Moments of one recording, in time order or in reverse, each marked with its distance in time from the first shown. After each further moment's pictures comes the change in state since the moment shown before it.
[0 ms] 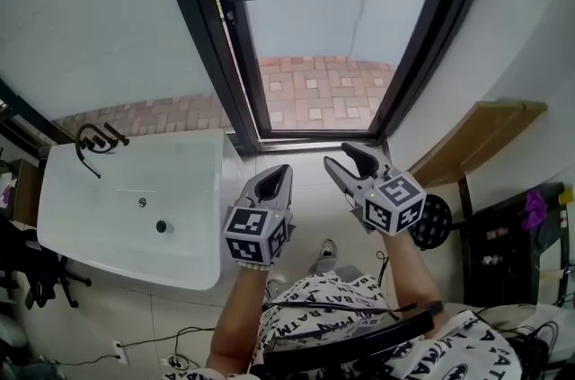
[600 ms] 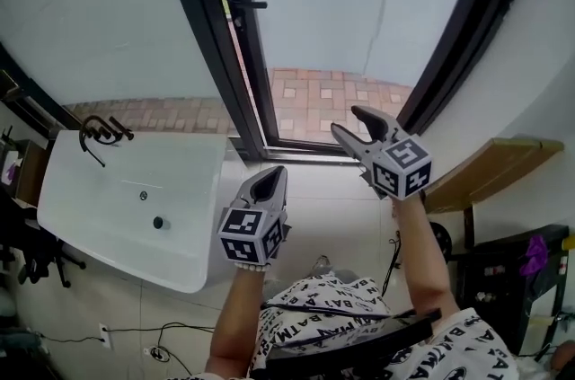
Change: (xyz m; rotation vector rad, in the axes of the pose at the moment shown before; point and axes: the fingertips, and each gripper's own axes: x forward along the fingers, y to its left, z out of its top) left arm 0.056 0.026 0.015 -0.049 -0.019 0.133; right arm 0.070 -0.106 0.068 -0.184 0.000 0.081
